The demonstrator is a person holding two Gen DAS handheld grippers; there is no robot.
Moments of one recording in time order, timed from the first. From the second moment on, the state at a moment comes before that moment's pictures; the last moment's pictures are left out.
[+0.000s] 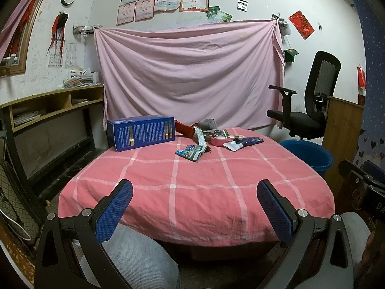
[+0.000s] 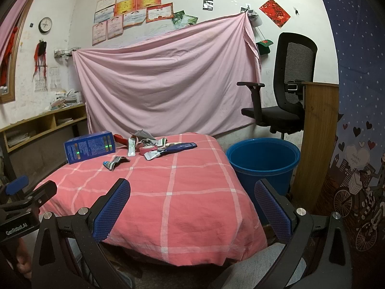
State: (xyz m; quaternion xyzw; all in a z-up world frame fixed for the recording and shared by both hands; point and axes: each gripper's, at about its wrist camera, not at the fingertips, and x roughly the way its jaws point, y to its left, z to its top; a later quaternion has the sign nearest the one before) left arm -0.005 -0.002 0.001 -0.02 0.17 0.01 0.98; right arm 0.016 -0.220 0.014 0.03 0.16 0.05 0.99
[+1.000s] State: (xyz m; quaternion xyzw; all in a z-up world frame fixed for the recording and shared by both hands) left arm -0.001 0.001 -0.004 -0.01 0.18 0.01 0.98; right arm 0.017 -0.221 0.013 0.03 0.16 0.05 0.98
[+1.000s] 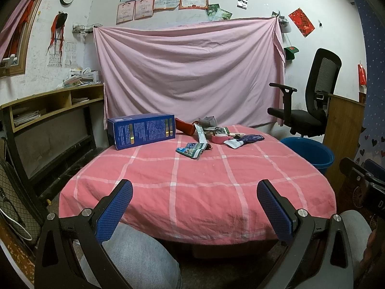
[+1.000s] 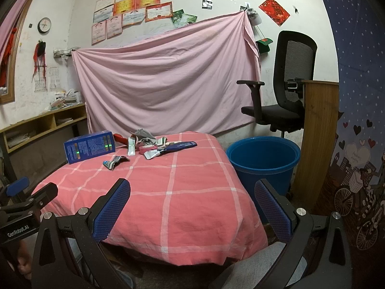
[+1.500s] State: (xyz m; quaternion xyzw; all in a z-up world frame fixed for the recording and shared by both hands) left arm 0.000 0.001 -0.005 -0.01 0.18 0.01 0.98; right arm 0.017 -0.221 0.013 0.03 0.16 0.05 0.98
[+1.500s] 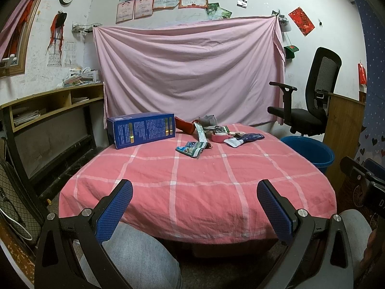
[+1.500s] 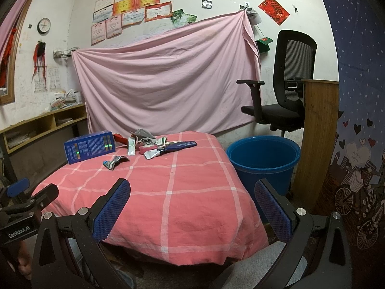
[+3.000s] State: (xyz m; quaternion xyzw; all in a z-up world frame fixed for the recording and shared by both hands) left arm 0.042 0.012 0.004 -0.02 0.29 0.03 0.96; right arm 0.030 -0.218 0.019 0.04 0.15 0.06 0.99
